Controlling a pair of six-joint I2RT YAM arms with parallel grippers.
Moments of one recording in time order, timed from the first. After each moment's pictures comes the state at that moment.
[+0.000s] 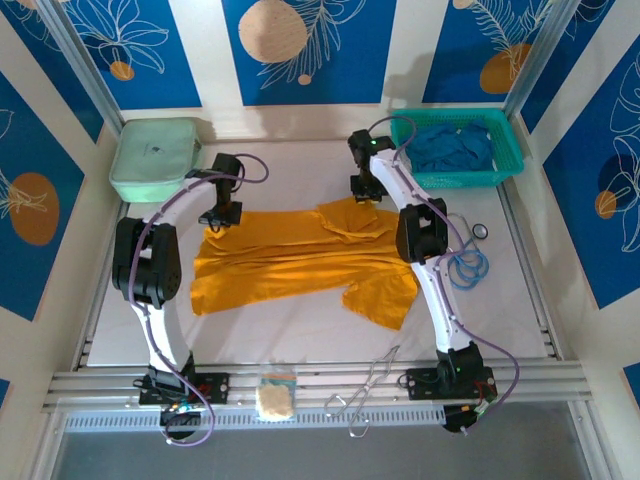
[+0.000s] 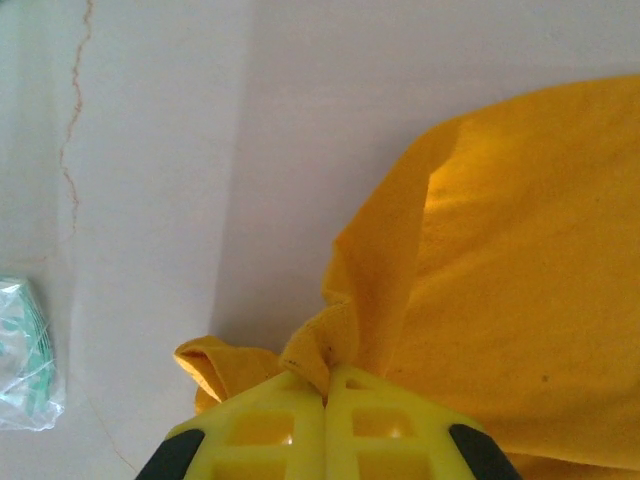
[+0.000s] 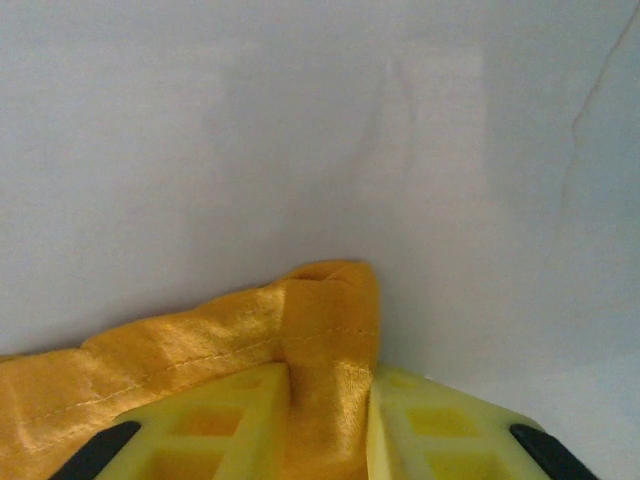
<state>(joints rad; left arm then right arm) -0.23 1.92 1.49 -0.87 -0.24 -0.13 0.33 2.68 2.56 -1.31 0.12 0.32</state>
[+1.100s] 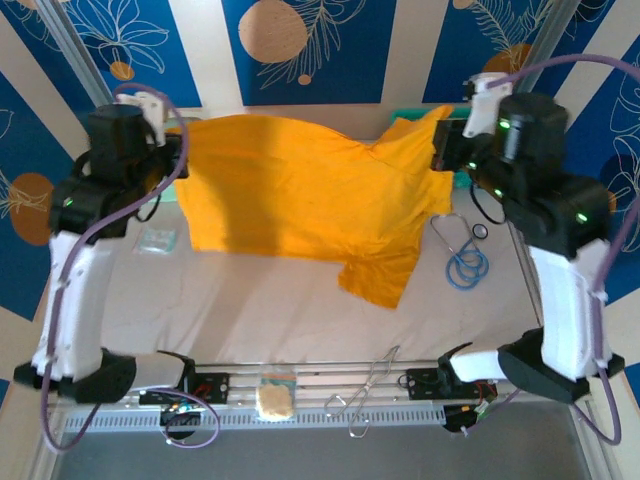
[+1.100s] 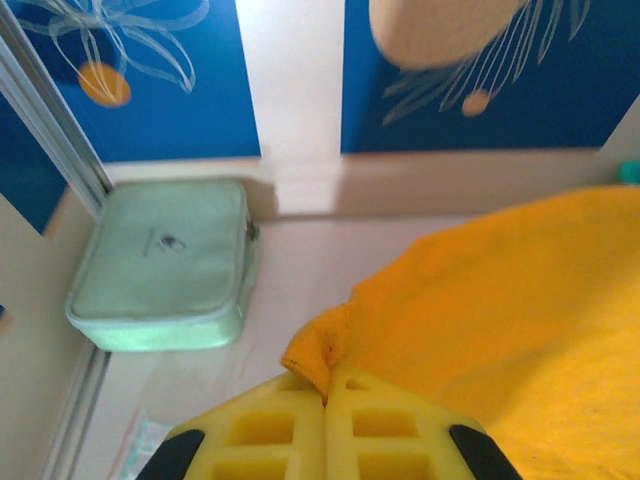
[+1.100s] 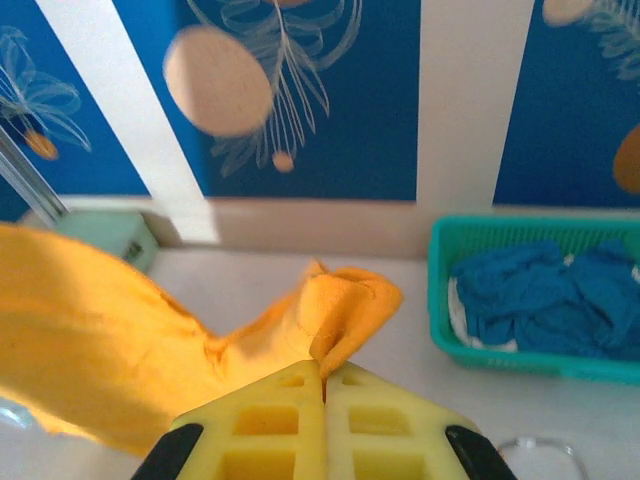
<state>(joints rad) -0.30 1.27 1.96 -1.09 -0.24 -0.11 0.47 1.34 2.27 -1.23 0.21 0.21</state>
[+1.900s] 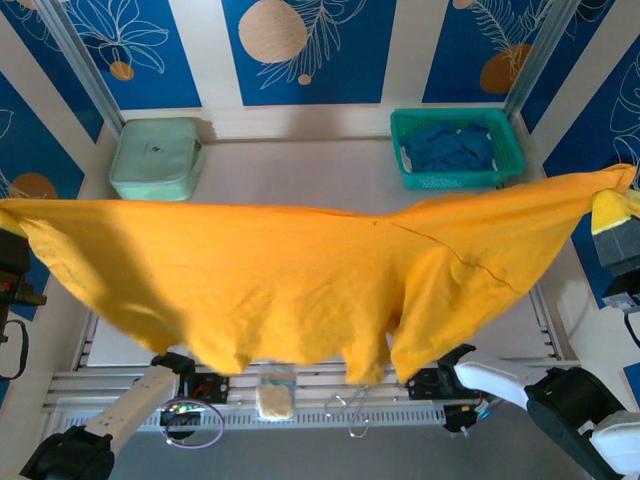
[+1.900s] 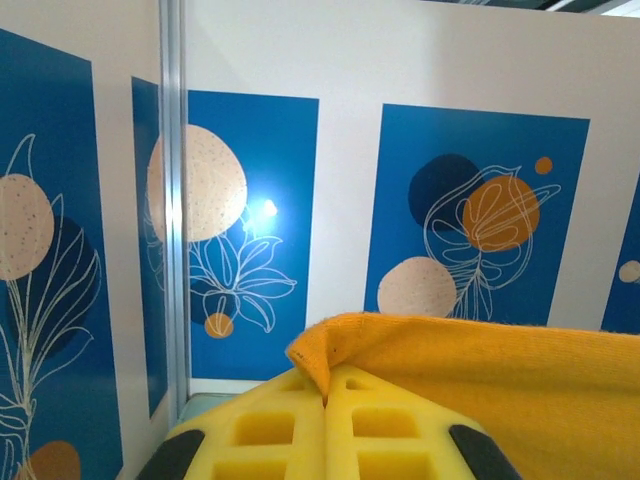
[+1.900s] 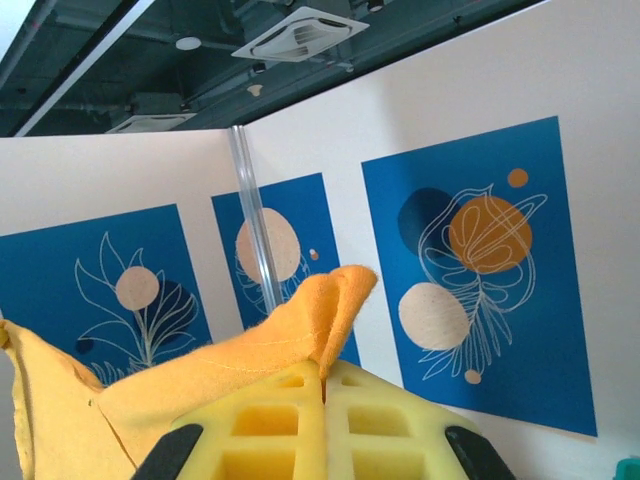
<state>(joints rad) -0.30 0.80 2.18 -1.14 -0.29 0.00 0.52 1.07 2.69 -1.31 -0.08 0.24</state>
